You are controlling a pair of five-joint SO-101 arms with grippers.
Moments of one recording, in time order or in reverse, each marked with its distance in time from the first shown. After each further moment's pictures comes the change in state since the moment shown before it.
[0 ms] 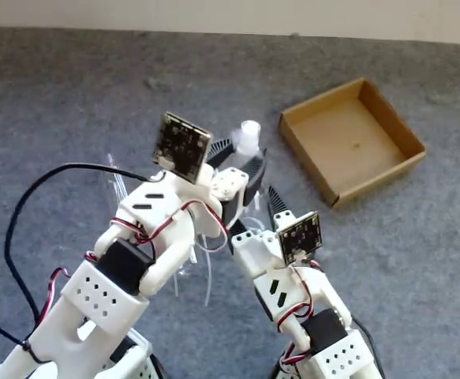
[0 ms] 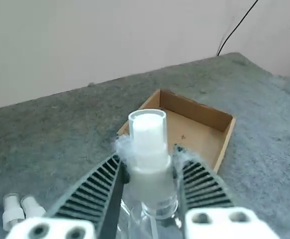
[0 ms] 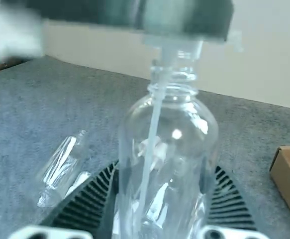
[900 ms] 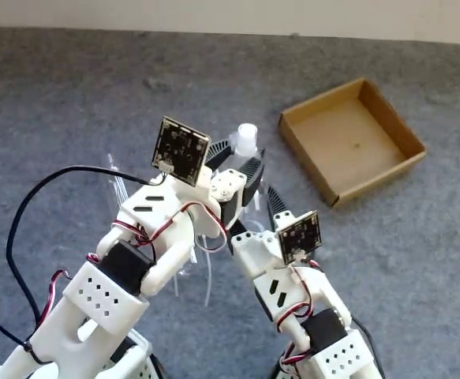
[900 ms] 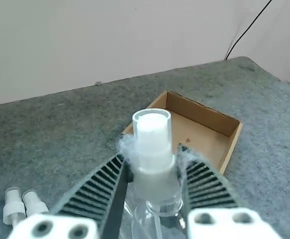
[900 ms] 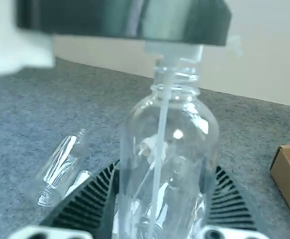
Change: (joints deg) left arm -0.3 -0.4 2.8 -3.3 2.4; right arm 0.0 0.0 0.1 0.1 0.0
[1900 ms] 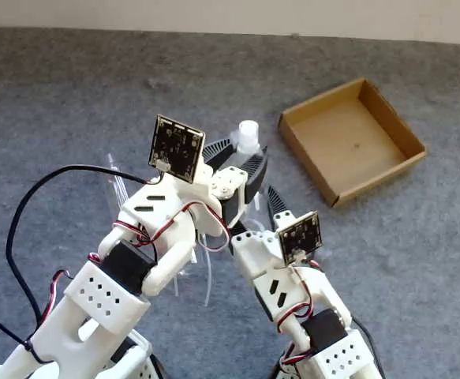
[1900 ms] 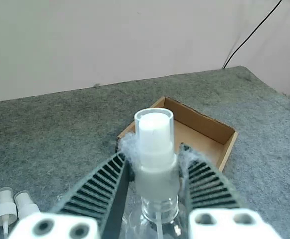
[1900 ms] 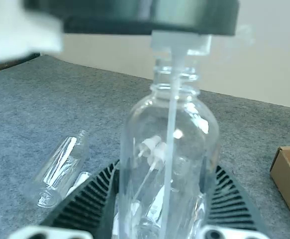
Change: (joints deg) left arm 0.2 0.1 0.1 -2.3 2.3; right arm 0.0 0.0 0.0 -0.1 0.0
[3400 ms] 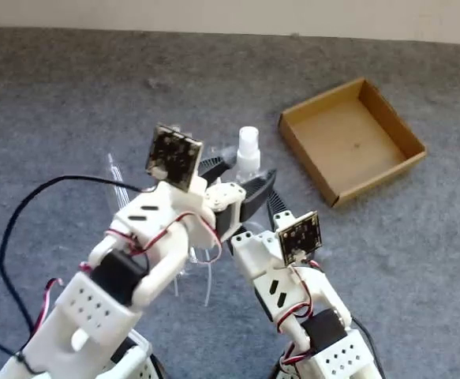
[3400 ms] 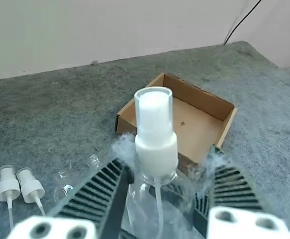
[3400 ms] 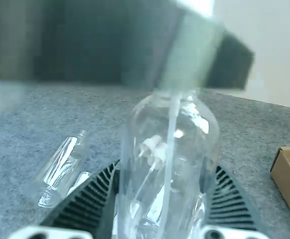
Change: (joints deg) left arm 0.3 -4.5 1.2 9.1 0.0; right arm 0.0 -0.1 0.1 0.0 0.0
